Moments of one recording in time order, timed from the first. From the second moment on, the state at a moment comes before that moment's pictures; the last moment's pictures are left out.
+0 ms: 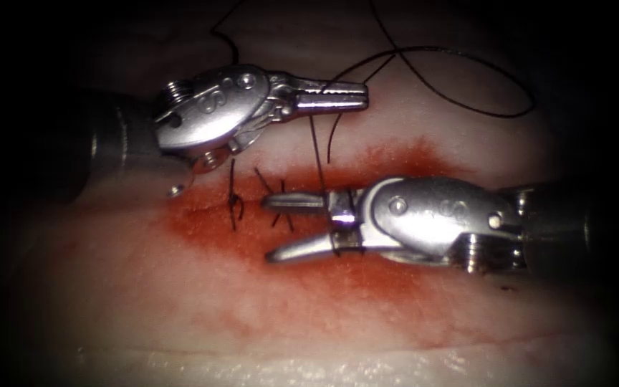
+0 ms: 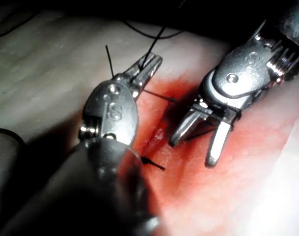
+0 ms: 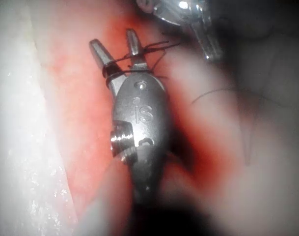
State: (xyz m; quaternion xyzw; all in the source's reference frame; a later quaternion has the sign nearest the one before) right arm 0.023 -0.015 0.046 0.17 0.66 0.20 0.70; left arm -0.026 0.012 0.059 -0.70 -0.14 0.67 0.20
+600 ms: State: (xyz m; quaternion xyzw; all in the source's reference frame) right arm 0.020 -0.014 0.049 0.07 0.72 0.38 0.58; left arm -0.023 0.006 0.061 -0.71 -0.12 0.66 0.20
